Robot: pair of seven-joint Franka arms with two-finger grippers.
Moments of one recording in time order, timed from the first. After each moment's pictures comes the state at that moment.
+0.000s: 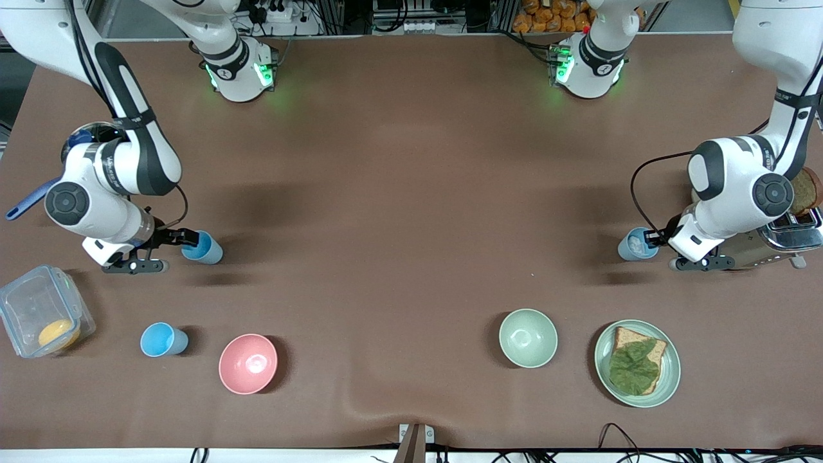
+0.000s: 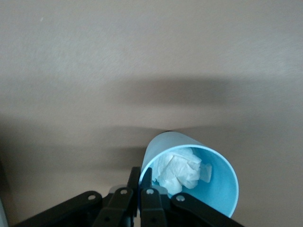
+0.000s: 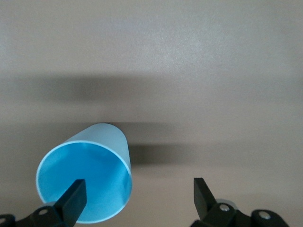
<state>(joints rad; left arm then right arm) 0.17 0.34 -0.09 -2.12 0.02 2.42 0.07 -0.19 0.35 0.11 -2.09 -0.16 2.32 -0.01</state>
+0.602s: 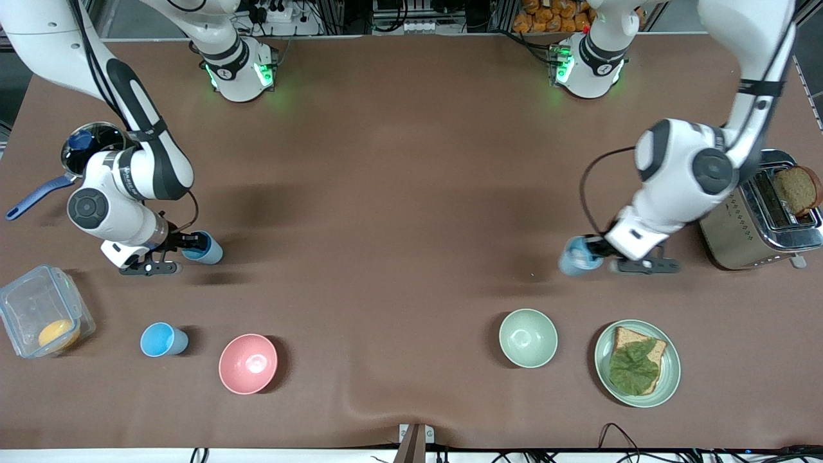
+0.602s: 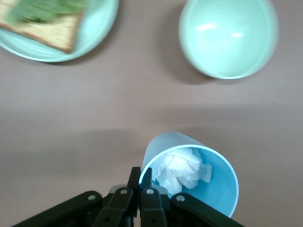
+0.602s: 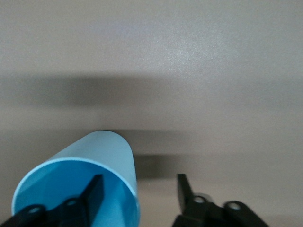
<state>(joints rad) 0.16 0.27 -0.43 -2.02 0.02 2.39 -0.30 -0.19 0.40 0.11 -2.13 -0.16 2.42 -0.01</state>
